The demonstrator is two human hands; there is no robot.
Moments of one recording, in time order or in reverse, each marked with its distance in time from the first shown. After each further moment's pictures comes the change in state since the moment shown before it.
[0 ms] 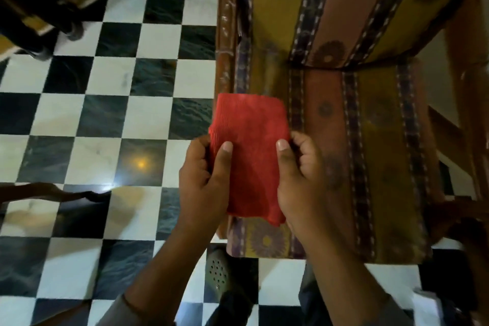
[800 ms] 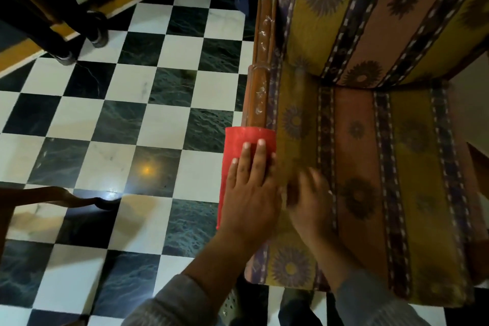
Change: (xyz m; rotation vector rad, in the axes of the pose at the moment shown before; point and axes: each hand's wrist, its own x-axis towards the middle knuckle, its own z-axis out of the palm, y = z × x) left_hand 0.021 -0.077 0.012 0.974 -0.434 0.315; right_hand 0.047 0.122 0.049 -0.816 0.072 -0.327
